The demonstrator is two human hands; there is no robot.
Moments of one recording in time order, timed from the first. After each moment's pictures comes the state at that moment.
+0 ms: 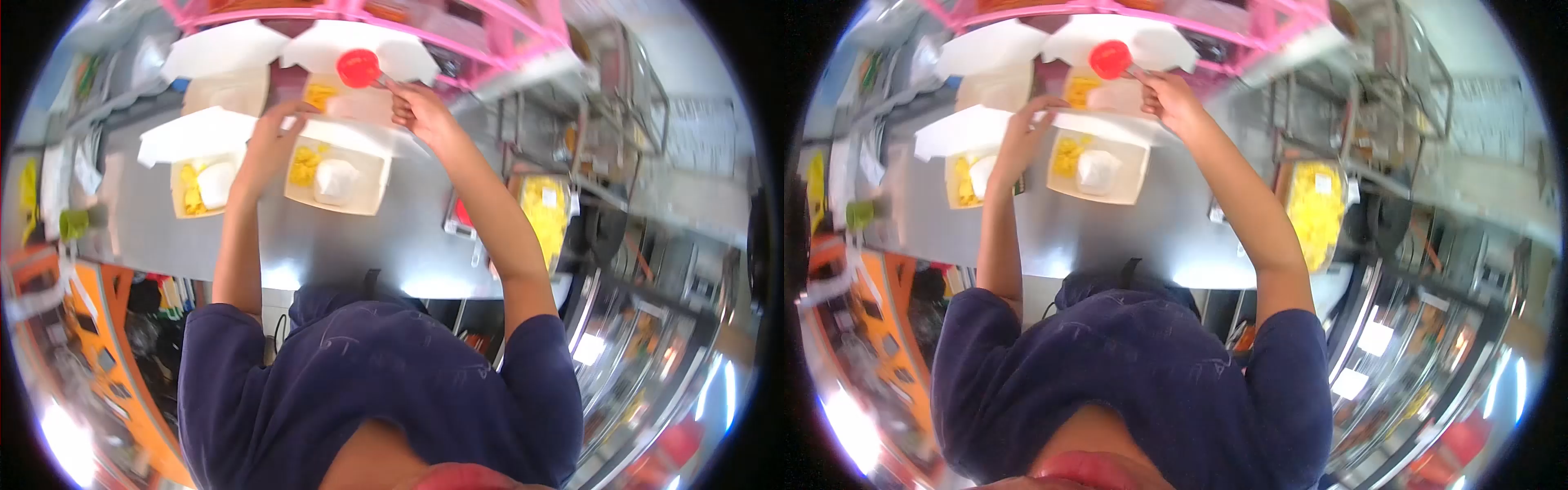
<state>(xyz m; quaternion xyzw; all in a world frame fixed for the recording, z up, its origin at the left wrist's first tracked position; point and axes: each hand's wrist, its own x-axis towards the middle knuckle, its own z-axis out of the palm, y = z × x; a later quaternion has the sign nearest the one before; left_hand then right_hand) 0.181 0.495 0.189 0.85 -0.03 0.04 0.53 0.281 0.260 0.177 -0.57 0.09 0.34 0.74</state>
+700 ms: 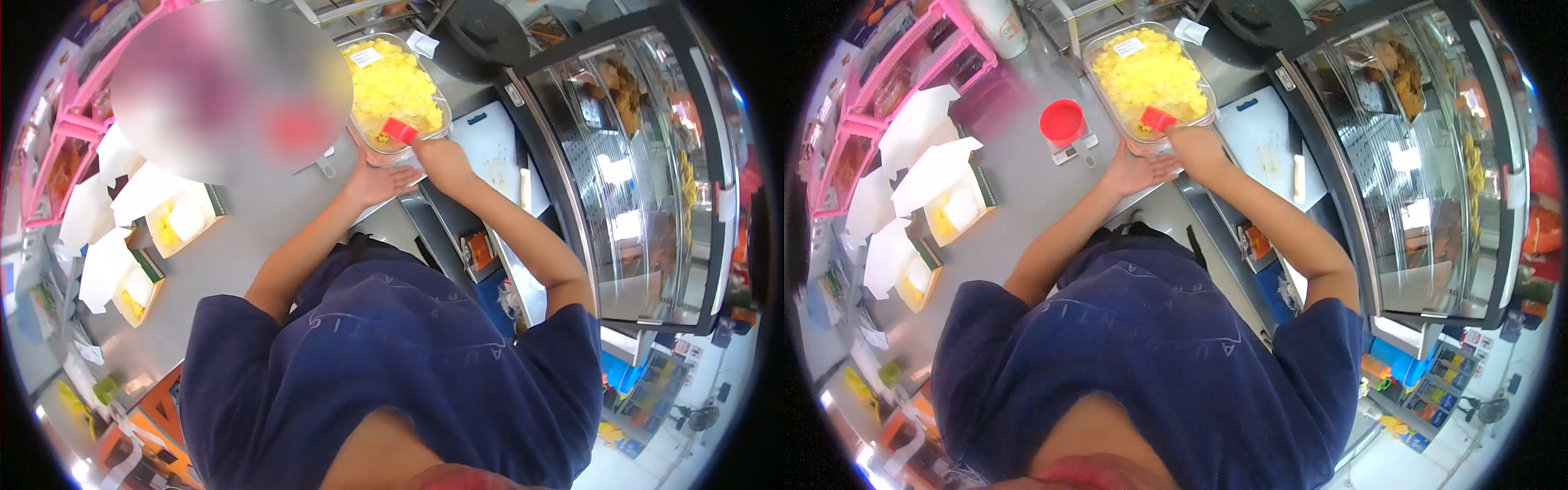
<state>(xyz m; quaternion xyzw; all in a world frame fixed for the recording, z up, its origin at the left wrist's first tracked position) 0.007 0.047 0.080 0.03 0.22 -0.68 0.70 -0.063 -0.085 0.195 -1.00 0.01 0.03 0.04</state>
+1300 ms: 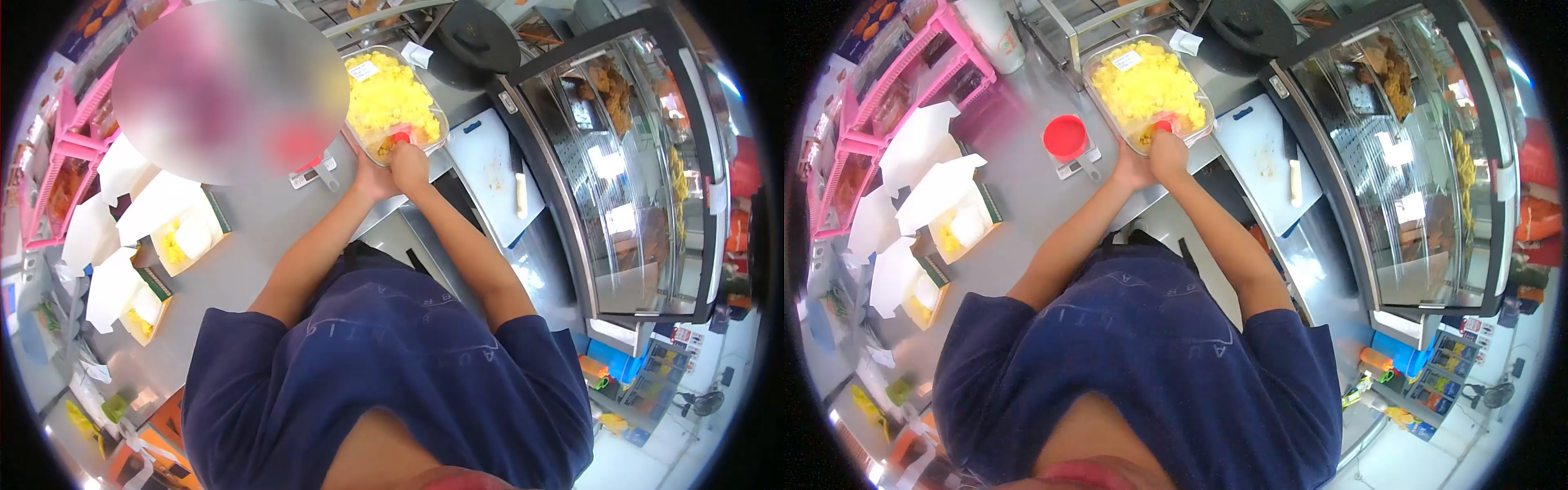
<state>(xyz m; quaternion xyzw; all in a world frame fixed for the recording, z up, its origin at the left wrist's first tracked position) 0.033 0.025 0.087 0.00 0.10 -0.62 0.78 -0.015 -0.056 0.110 -0.95 0.29 -0.04 0.14</state>
